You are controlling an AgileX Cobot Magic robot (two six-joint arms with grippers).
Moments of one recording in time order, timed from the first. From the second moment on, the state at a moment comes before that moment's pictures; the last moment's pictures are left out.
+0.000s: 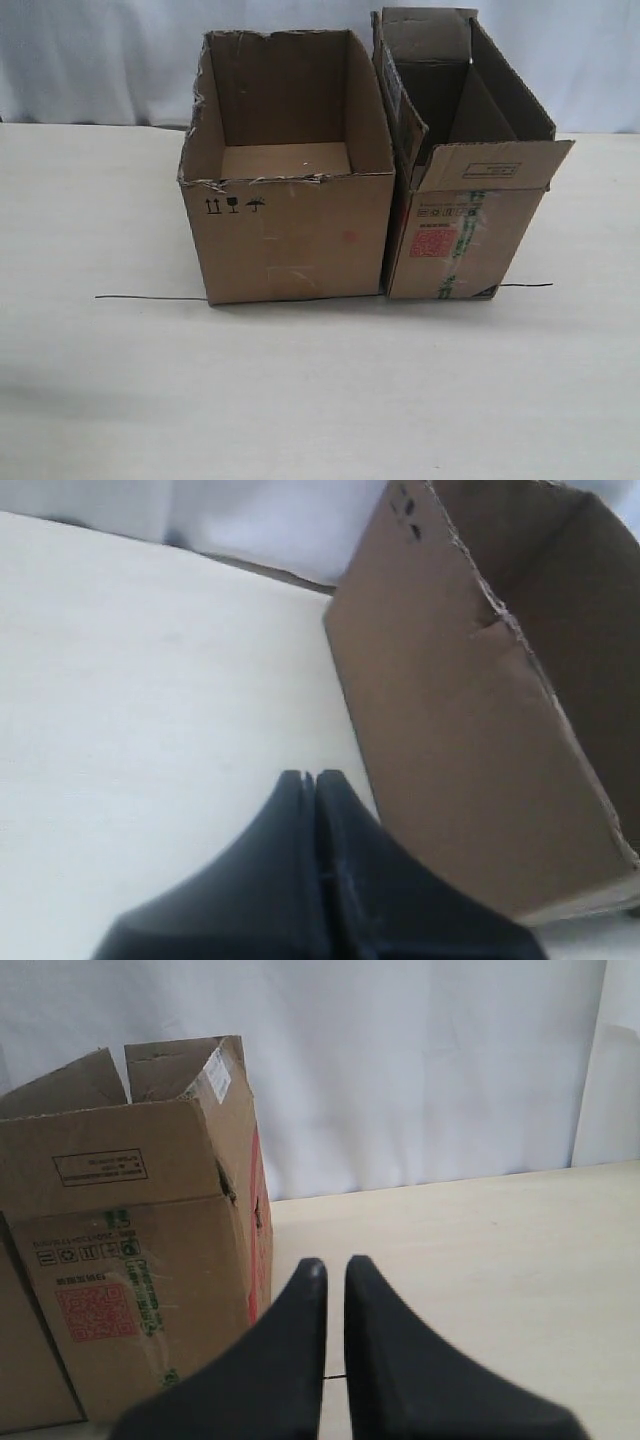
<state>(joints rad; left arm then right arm) 0.29 1.22 -0.74 -1.24 0.59 1.15 0.10 0.00 0.00 -0.01 0.16 0.09</state>
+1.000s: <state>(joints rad) 0.07 0.47 -0.51 -1.30 0.35 1.17 0.10 0.00 0.00 -0.01 0.16 0.09</state>
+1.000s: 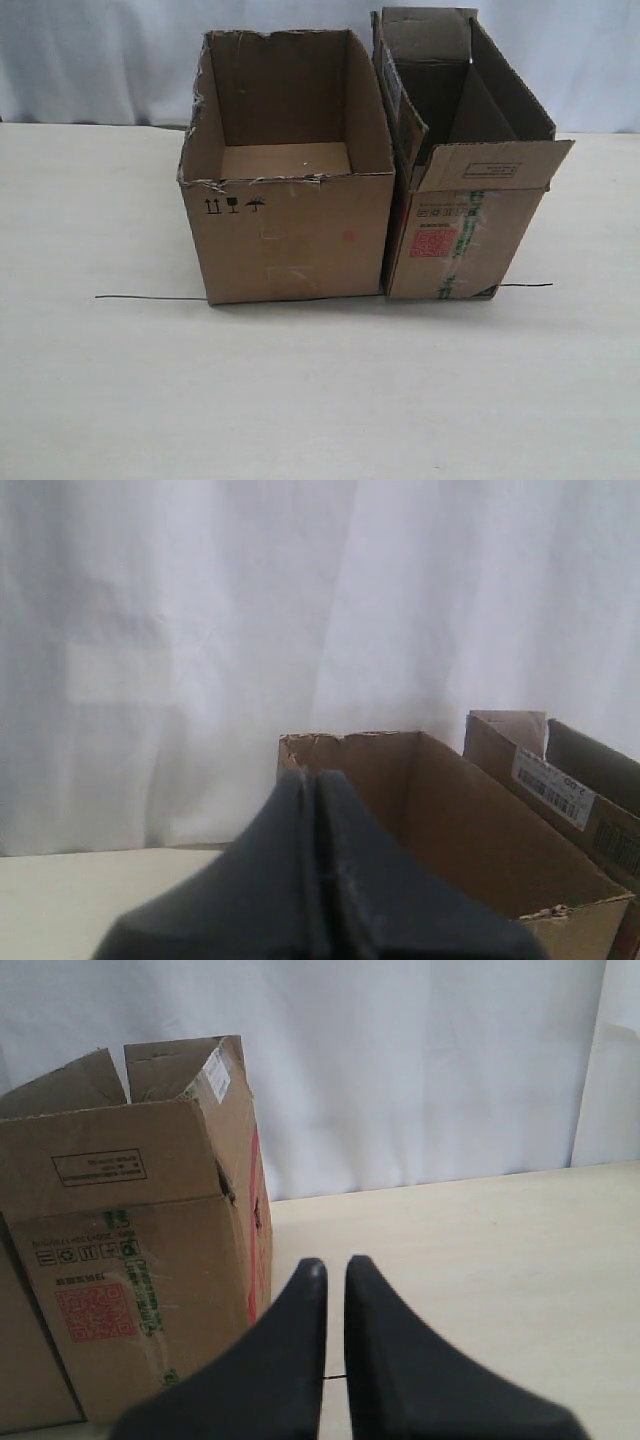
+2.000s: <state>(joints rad) 0.02 0.11 -0.16 -1.35 0.01 1.18 0.10 0.00 0.00 -0.01 0.16 0.09</state>
